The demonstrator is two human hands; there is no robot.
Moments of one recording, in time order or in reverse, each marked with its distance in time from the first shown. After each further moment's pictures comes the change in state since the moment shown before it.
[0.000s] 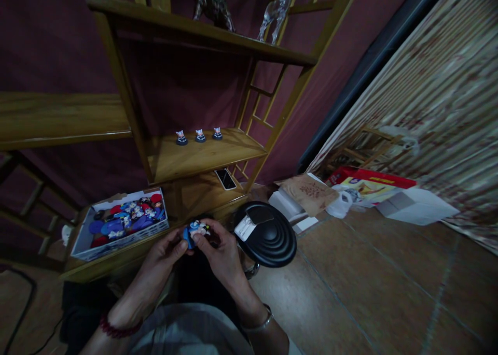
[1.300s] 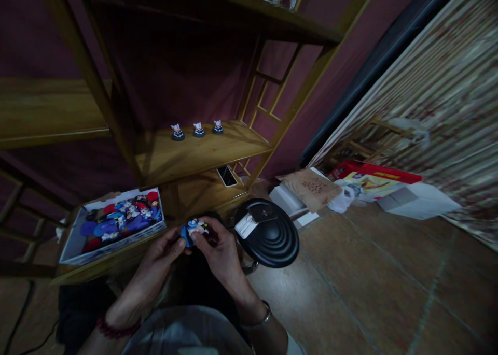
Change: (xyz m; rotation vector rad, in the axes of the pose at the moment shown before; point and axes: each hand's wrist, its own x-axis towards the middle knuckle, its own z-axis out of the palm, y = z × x) left_hand 0.027 -0.003 -0.006 0.015 -0.018 -0.063; right_hand 0.026 0.011 0.000 -0.008 0.013 0.055
